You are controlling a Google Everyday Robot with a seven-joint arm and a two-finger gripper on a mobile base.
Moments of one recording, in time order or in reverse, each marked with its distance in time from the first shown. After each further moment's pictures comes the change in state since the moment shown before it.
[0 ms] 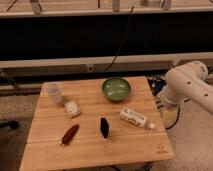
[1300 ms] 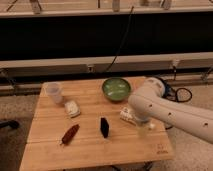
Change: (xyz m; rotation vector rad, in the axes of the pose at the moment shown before) arm -0.139 0.065 0.037 -0.008 0.037 -0.195
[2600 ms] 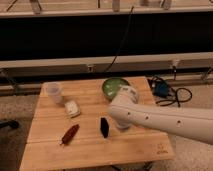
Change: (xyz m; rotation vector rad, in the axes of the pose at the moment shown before) arm -0.073 0.002 0.026 -0.019 -0.021 -0.089
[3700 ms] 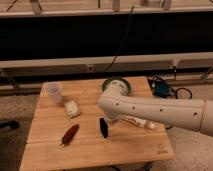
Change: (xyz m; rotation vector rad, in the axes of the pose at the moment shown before) arm -0.041 -0.045 0.013 0.002 -0.090 -0.128
